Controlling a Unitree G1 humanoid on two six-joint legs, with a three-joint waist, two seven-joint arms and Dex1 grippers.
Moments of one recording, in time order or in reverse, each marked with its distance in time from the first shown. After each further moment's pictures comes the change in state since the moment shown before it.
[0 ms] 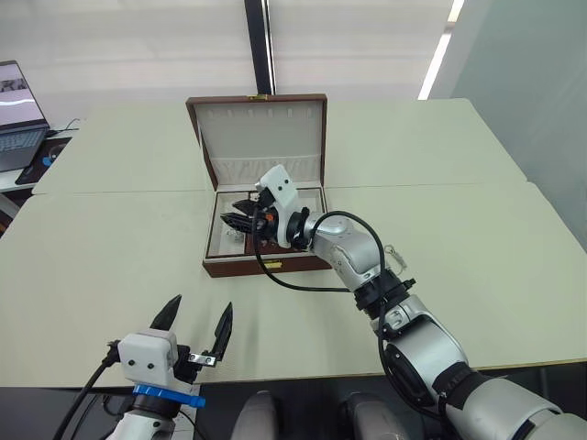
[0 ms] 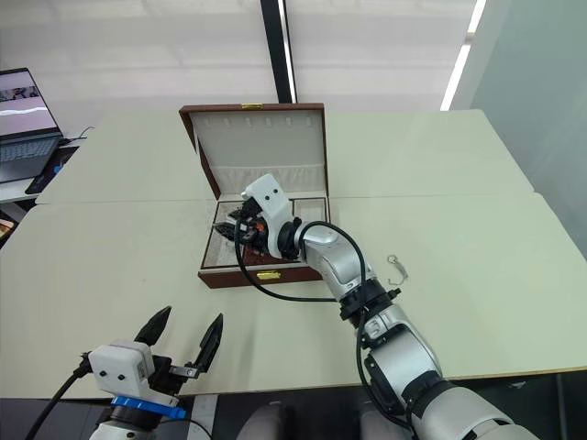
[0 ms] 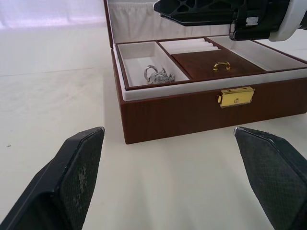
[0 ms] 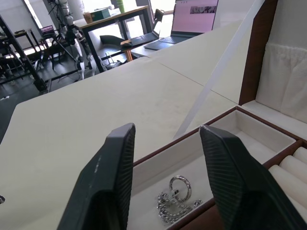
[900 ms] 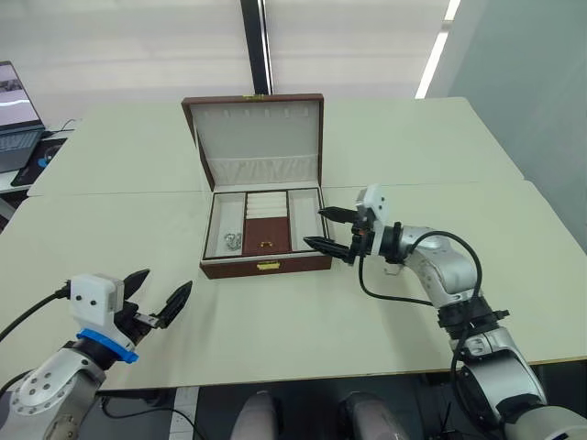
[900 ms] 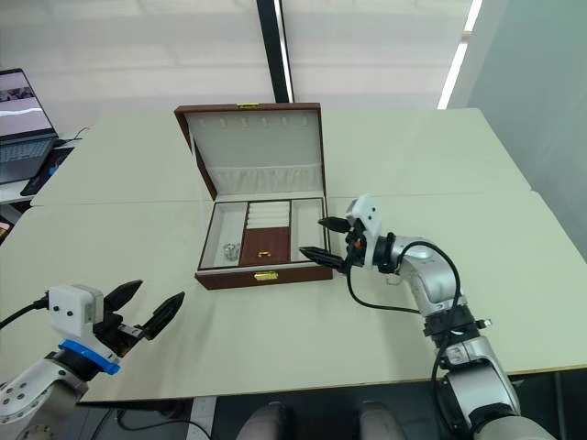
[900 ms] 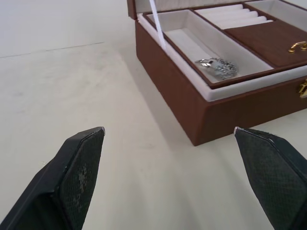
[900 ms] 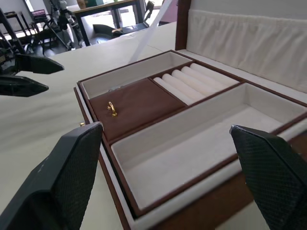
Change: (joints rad) left arm -0.318 0.449 0.331 0.282 -0.349 0.399 -0.264; right arm 0.336 -0.485 -0.136 -0.347 0.077 -0.012 0.338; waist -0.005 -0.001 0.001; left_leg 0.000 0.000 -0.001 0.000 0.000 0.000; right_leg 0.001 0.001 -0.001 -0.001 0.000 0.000
